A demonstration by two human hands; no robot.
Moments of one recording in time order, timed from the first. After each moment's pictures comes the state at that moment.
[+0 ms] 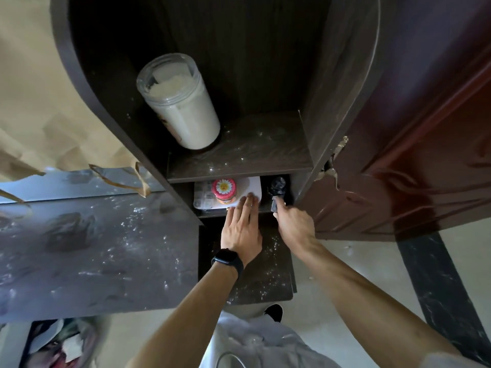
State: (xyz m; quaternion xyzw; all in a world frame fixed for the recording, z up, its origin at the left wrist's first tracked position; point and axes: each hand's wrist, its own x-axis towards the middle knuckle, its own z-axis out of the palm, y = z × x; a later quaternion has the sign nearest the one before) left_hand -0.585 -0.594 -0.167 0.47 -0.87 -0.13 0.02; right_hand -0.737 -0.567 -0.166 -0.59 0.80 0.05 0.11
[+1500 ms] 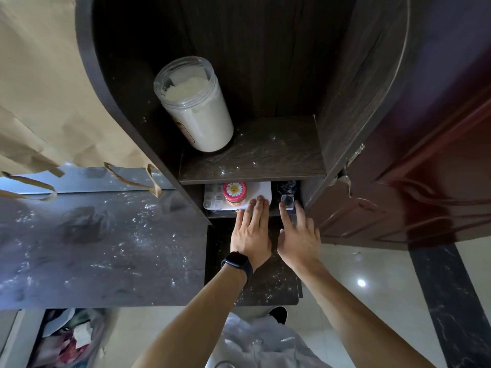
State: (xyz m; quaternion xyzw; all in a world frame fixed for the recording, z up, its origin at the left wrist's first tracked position) left_hand -0.590 -0.588 -0.156 0.48 -0.86 -0.17 0.02; right_hand -0.715 -0.540 -0.182 -0.56 0.82 -0.05 0.10
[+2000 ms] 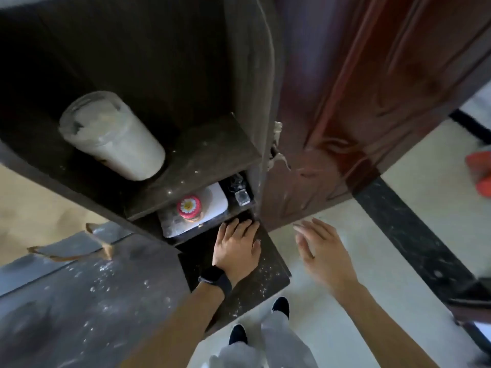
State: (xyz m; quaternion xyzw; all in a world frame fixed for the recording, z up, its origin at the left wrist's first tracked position) left_hand -0.582 -0.575 -0.150 0.31 -0.93 -0.18 -0.01; right_hand -0.725 -0.407 -0.140 -0.43 0.88 -0.22 0.04
